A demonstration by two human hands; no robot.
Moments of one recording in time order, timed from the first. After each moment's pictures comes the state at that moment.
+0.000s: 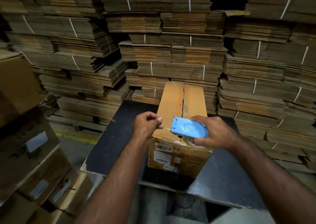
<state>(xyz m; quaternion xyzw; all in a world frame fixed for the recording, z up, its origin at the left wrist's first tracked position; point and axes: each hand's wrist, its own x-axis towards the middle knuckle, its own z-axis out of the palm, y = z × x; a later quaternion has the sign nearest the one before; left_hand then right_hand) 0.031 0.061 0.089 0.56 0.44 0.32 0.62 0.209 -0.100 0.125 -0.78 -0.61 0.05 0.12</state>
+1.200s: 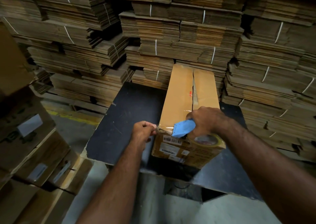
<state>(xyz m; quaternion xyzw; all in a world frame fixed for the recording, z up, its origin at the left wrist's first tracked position) 0.023 0.117 -0.025 0.48 0.53 0.23 0.66 0.191 0.005 0.107 -0.79 -0.57 0.13 -0.17</state>
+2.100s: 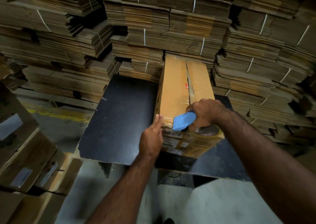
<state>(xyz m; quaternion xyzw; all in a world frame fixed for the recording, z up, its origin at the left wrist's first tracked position) 0.013 0.086 -0.063 0.84 0.34 0.28 0.32 0.176 0.014 0.109 -0.82 -0.51 0.14 -0.21</state>
